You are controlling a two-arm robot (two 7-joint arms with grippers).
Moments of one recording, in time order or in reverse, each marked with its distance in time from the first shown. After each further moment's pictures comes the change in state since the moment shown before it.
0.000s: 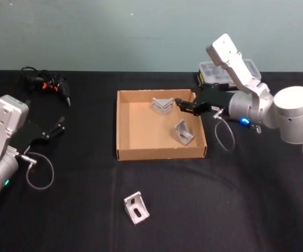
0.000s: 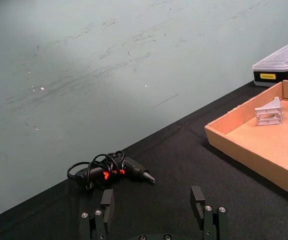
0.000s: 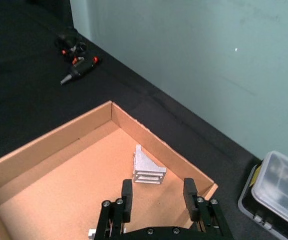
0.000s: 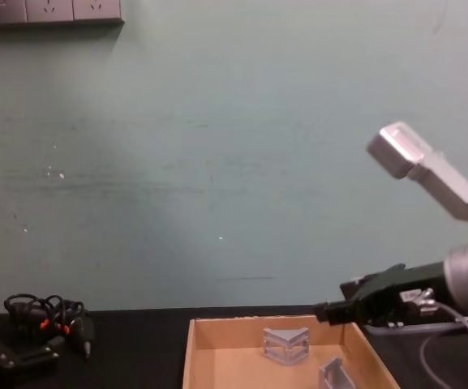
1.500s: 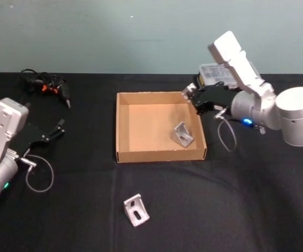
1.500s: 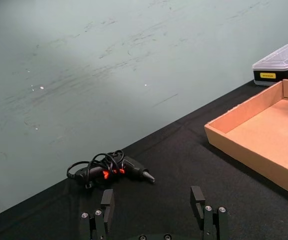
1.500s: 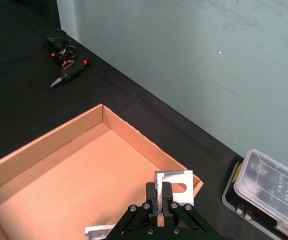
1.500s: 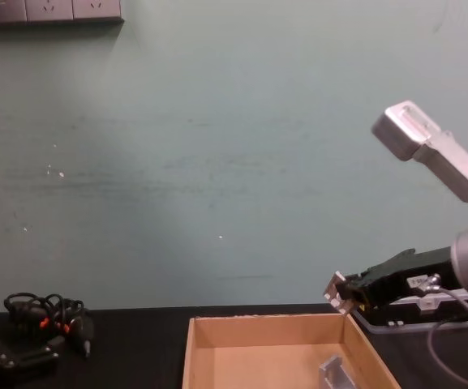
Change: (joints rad) left arm 0.000 0.000 0.000 0.000 0.000 0.000 0.000; right arm -0.018 0.043 -0.036 -0.104 0.035 0.073 -0.092
